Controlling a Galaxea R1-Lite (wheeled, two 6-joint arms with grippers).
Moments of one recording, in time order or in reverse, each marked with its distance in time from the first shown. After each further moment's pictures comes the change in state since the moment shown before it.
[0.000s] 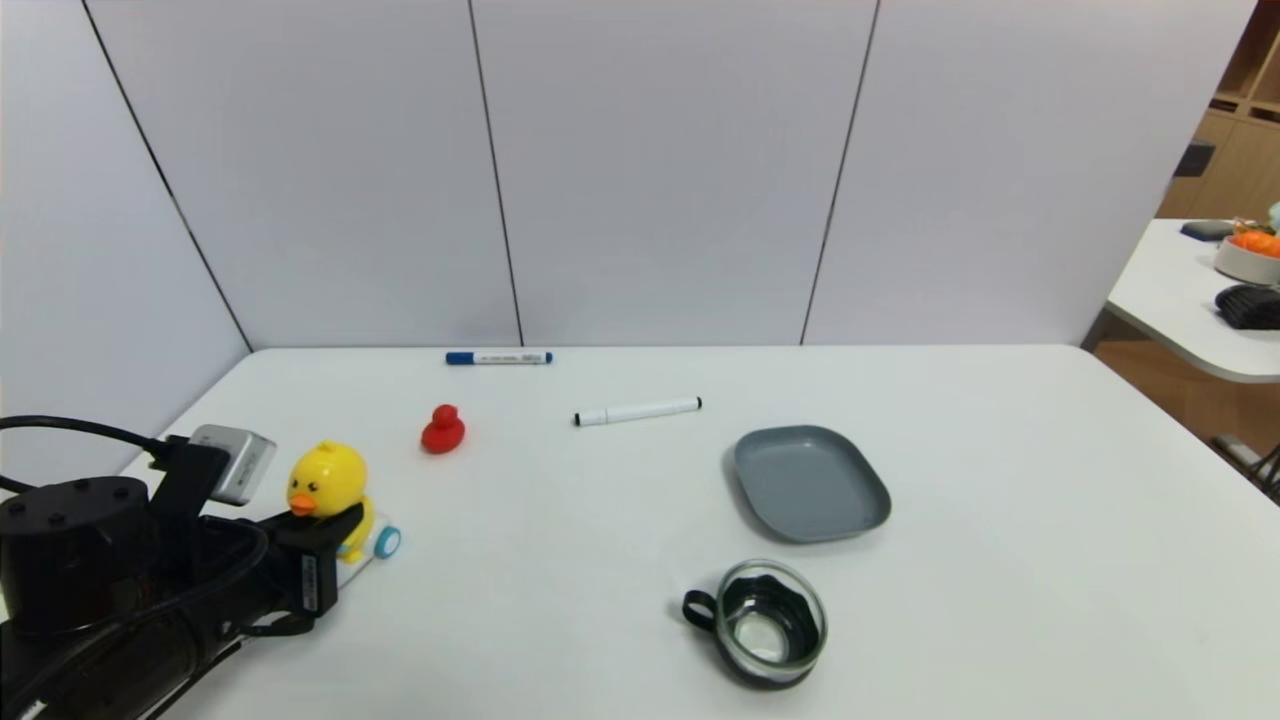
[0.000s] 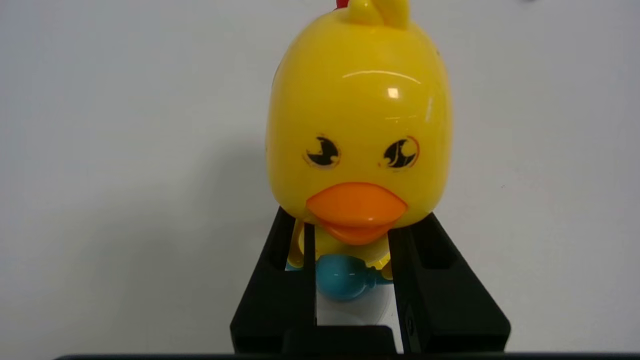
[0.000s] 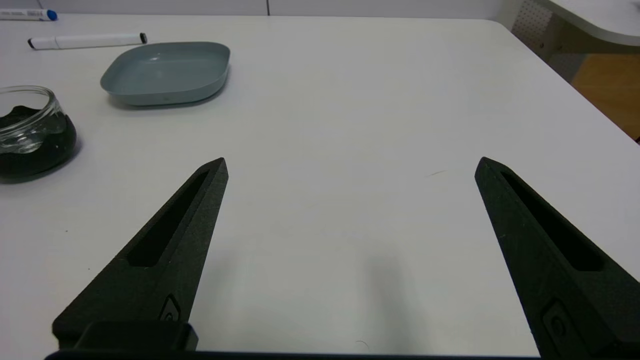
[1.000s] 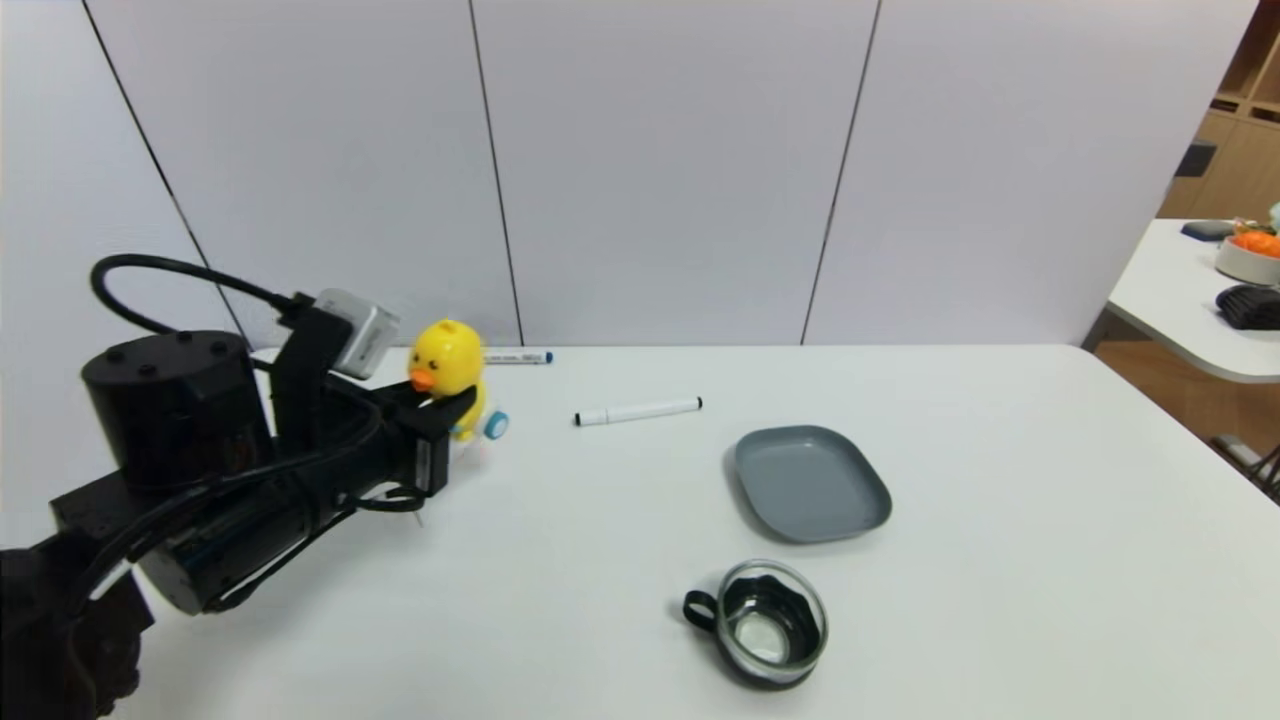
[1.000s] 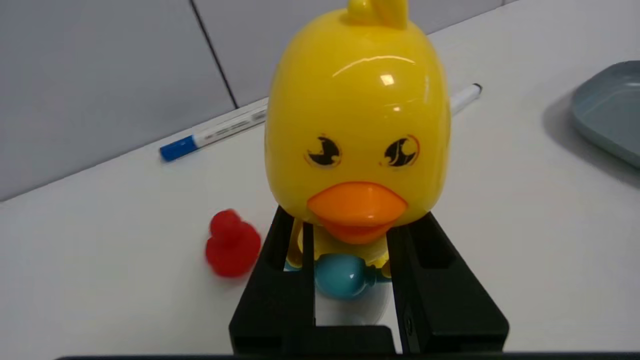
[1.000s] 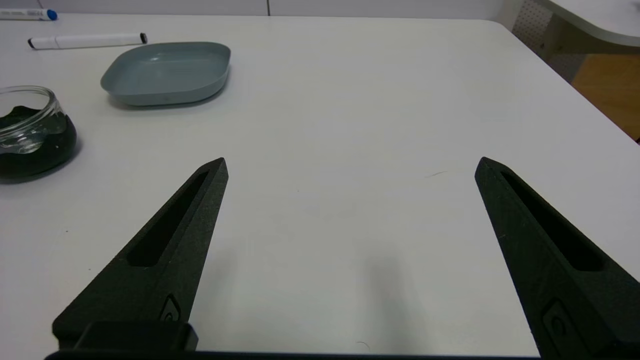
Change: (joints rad) left arm -0.256 0.023 -0.413 0.178 -0.010 0.132; right arm 0.000 0.000 0.000 0.000 0.000 0.000
